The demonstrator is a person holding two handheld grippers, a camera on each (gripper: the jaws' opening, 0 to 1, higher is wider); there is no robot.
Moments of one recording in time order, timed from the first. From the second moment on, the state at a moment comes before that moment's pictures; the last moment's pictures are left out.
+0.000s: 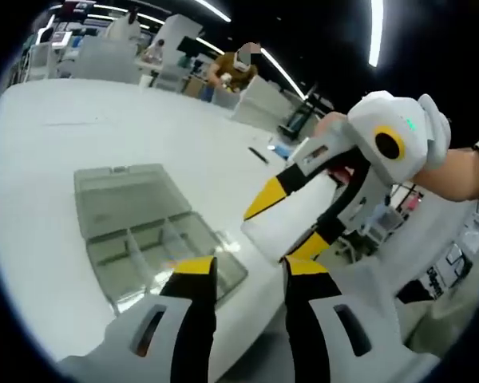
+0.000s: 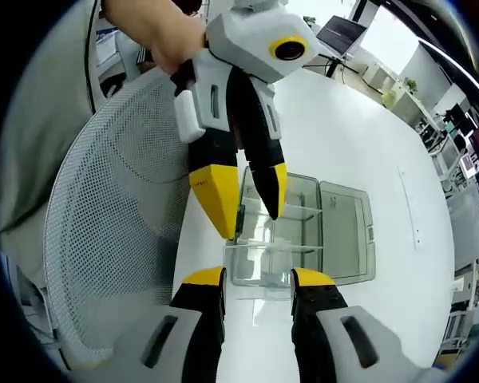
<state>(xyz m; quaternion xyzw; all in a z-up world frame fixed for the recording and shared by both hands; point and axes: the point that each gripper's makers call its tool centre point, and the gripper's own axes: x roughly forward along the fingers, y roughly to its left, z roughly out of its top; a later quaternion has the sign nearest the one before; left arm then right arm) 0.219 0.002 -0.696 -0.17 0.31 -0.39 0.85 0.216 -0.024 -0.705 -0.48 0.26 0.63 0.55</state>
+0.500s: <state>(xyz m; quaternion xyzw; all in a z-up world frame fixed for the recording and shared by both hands) 0.225 0.007 -0.694 -0.24 0.33 -0.37 0.84 0.213 -0.011 -0.698 -0.47 0.25 0.64 0.56</state>
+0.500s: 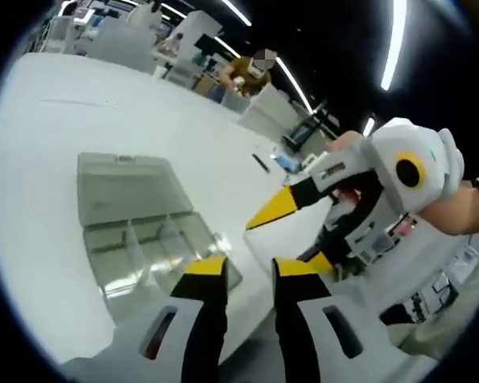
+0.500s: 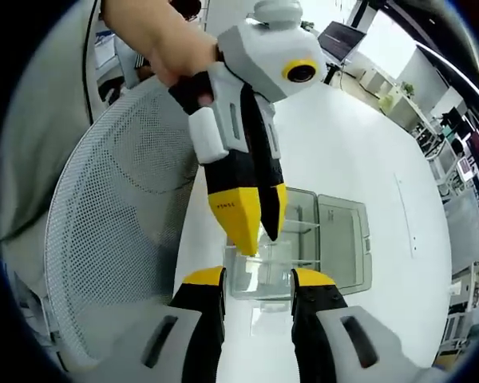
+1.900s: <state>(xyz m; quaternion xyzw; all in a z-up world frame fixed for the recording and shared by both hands) 0.224 0.006 -0.687 -0.39 0.36 -0.33 0.78 0.215 0.002 -0.688 -0.48 0.22 0.63 0.57</state>
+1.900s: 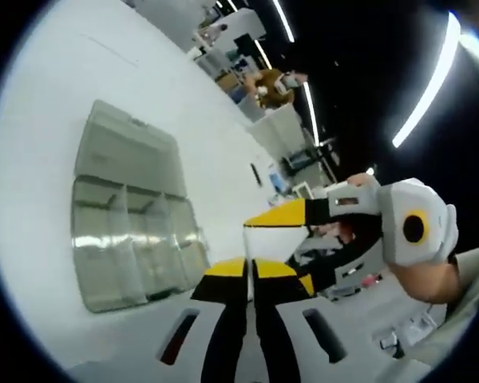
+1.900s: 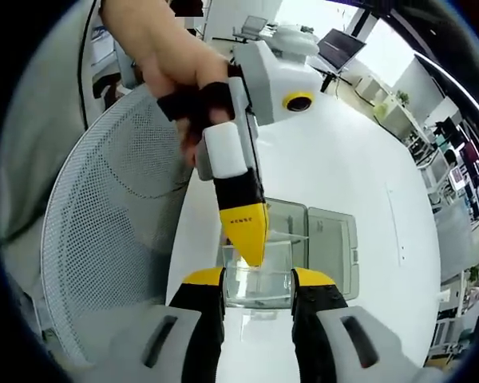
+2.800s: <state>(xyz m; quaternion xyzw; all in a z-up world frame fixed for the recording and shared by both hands) 0.216 0.000 -0.692 -0.33 0.34 -0.37 0.80 0.222 -0.005 -0.685 -0.48 0.23 0.63 0.57</state>
